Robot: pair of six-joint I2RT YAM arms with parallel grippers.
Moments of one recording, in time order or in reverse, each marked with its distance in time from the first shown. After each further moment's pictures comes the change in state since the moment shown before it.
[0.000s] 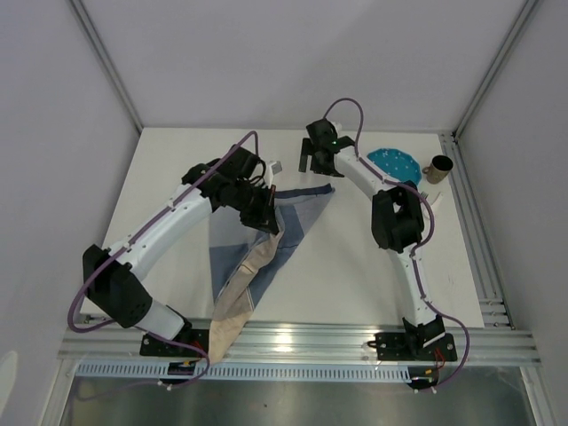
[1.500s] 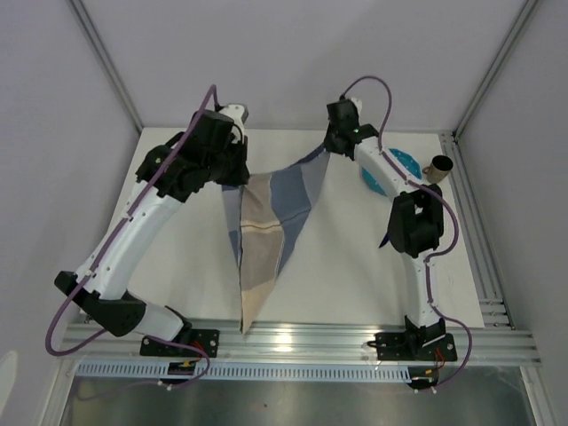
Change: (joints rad) left arm -0.005 -0.059 0.353 -0.100 -0.484 0.044; right arm -0.075 -0.162 -0.119 0.093 -0.015 0.020
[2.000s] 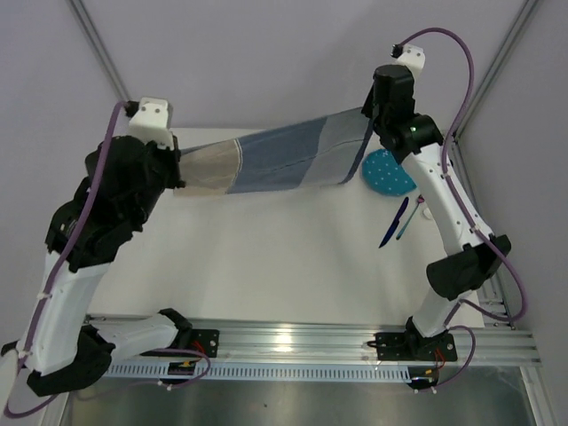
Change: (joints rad) left arm -0.005 -0.320 0.031 0.081 -0.411 0.269; right arm -0.018 -0.441 0.052 0.003 0.297 -0.154
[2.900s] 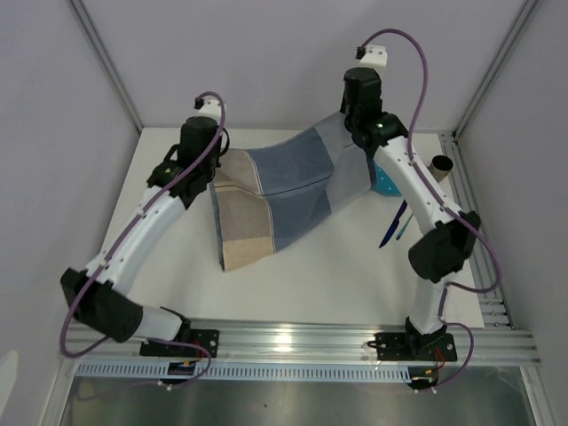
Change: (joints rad) left arm 0.172 0.192 -0.399 0.497 -0.072 0.135; right arm 0.091 0.051 -0.049 0.171 0.084 -0.164
